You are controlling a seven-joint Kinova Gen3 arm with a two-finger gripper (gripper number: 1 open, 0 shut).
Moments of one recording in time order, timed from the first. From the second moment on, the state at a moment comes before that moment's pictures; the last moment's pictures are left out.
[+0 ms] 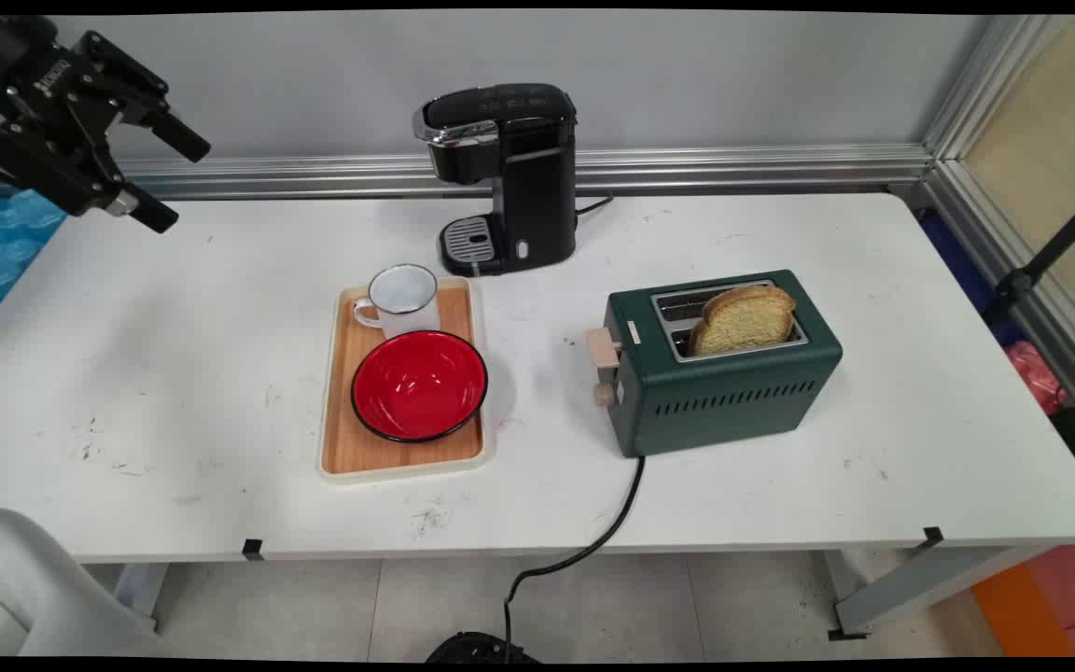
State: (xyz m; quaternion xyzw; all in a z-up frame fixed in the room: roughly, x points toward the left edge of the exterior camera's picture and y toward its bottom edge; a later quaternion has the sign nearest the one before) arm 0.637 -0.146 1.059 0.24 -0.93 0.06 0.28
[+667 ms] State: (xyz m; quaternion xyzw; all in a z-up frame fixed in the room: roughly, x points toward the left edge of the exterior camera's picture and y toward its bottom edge) arm 0.558 -0.183 1.068 0.23 -0.91 0.06 0.33
